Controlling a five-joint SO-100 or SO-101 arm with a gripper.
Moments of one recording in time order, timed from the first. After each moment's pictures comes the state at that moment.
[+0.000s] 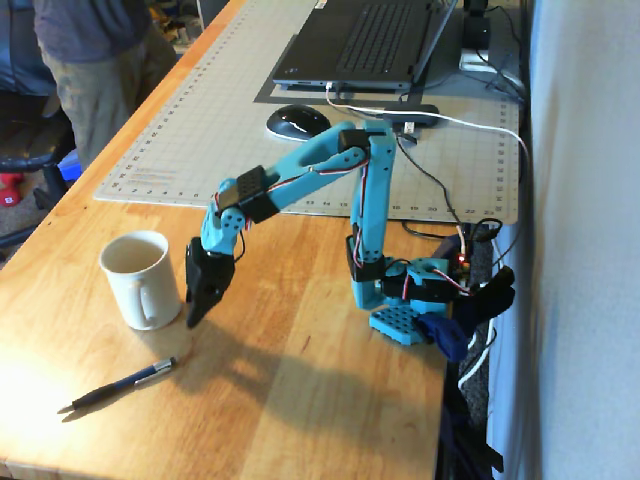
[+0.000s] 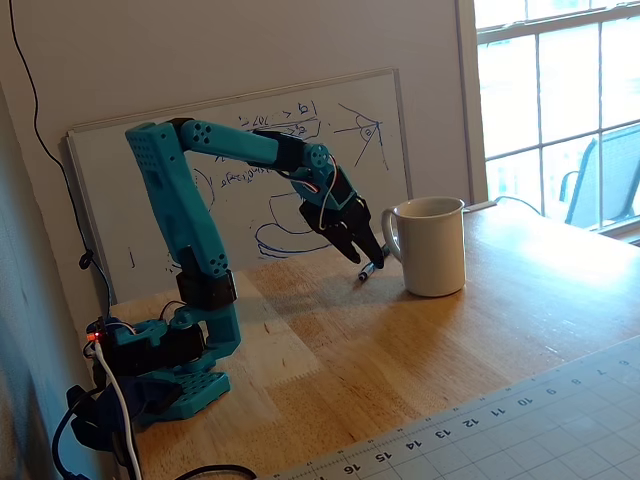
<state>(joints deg) -17.4 98.4 124.5 36.6 82.2</state>
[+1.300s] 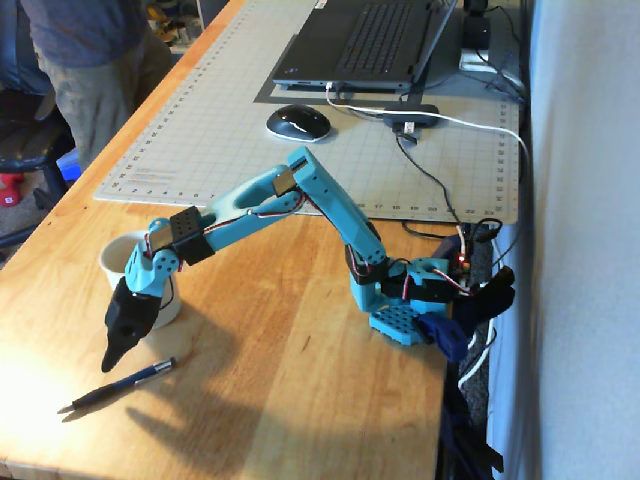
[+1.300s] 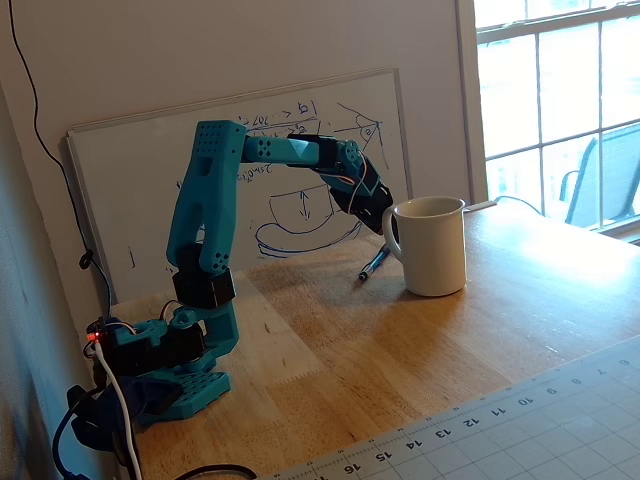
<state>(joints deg) -23.7 61.2 79.8 35.7 97.8</state>
